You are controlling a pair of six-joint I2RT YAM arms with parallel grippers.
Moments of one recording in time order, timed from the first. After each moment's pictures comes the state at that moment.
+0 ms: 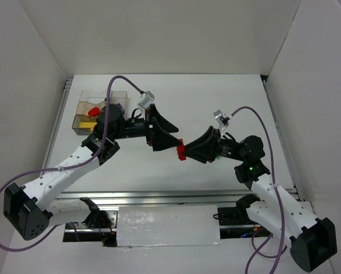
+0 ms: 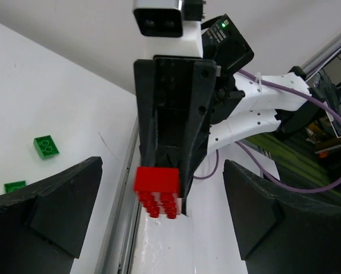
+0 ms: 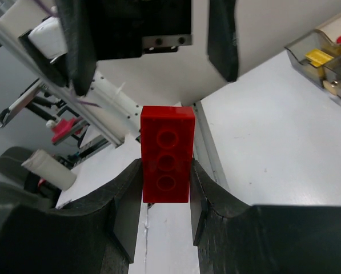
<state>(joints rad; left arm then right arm) -0.64 1.17 1.02 0.24 0.78 -0.60 0.44 0.80 0.50 0.59 -0.89 0.80</state>
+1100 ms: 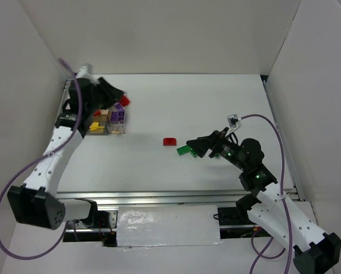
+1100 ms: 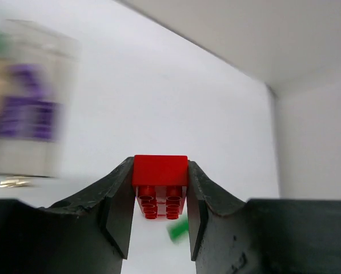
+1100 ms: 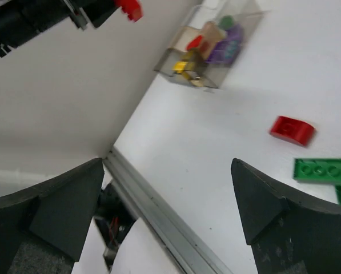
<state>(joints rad) -0.30 1.24 1.25 -0.27 0.15 -0.64 0.48 0.63 0.50 0.17 -0.39 0.73</state>
